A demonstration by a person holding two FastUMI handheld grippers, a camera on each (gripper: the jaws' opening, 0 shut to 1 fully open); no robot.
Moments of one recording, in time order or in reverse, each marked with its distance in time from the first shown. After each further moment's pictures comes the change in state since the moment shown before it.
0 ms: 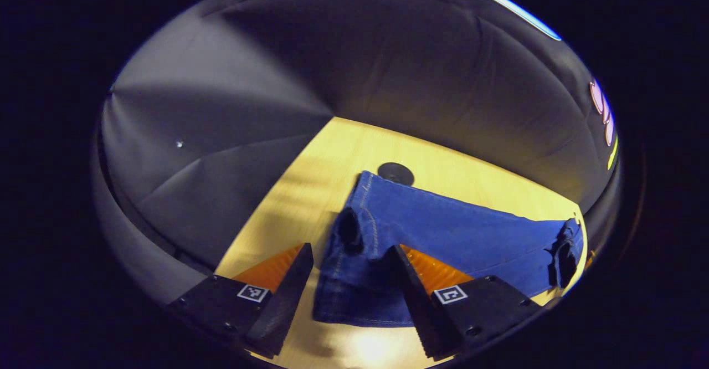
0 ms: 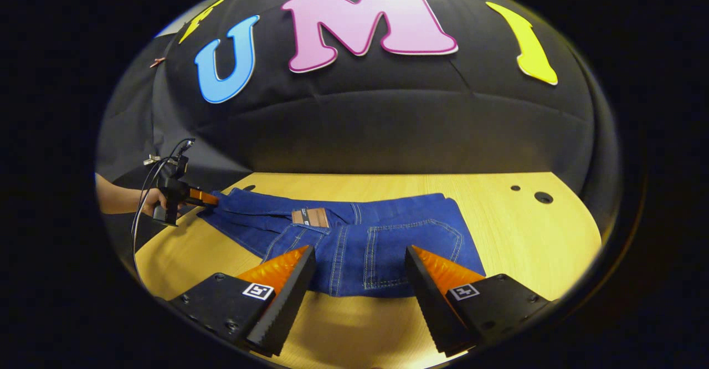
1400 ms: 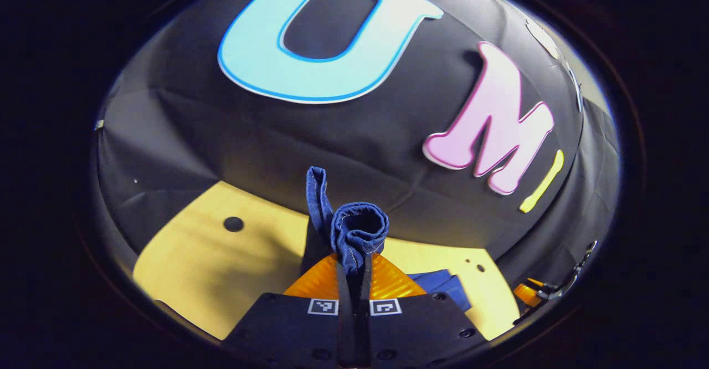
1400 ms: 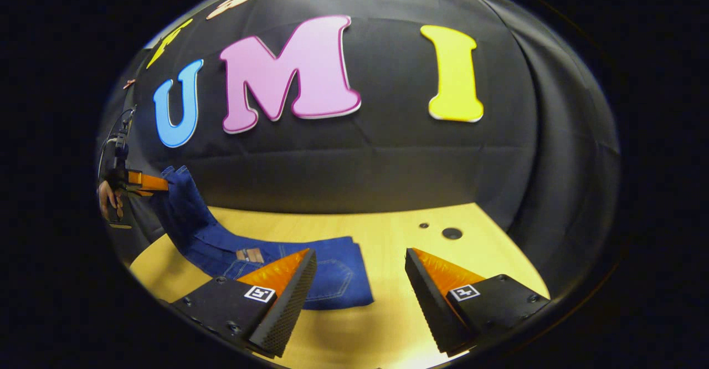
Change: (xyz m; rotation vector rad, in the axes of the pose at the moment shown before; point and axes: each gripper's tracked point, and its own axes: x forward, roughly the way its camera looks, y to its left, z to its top) left arm -0.210 -0.275 0.099 -0.051 -0.300 -0.340; right arm -0.108 -0.143 0.122 -0.020 -0.159 -0.251
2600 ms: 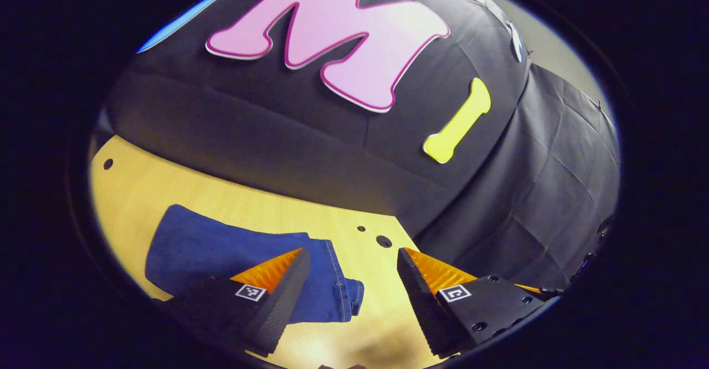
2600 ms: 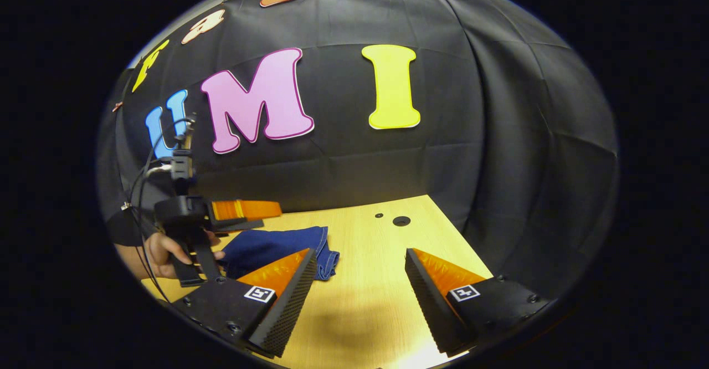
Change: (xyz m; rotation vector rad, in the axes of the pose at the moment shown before) left arm 0.017 -0.239 -0.118 0.048 0.090 -0.265; right arm -0.120 -0.058 0.010 0.110 0.016 -0.072
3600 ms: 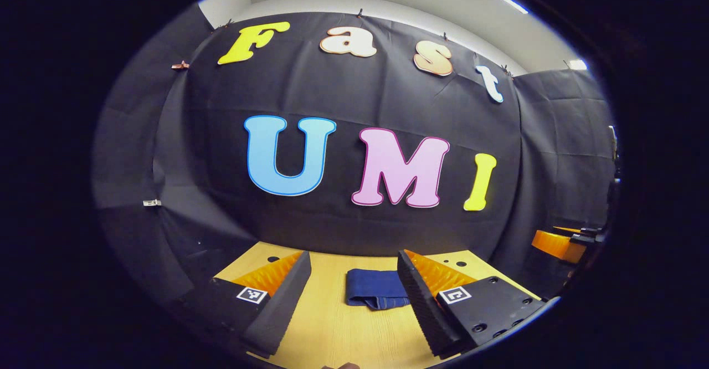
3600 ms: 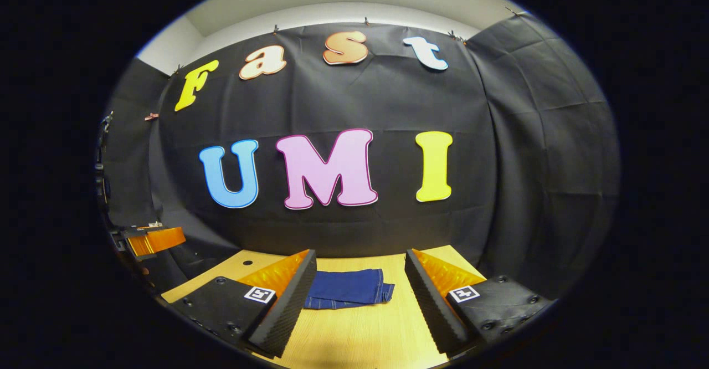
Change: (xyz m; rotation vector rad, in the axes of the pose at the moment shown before) left arm -0.407 0.047 0.060 0.321 -0.380 0.370; right arm -0.184 0.167 0.081 -0.072 -0.304 0.069
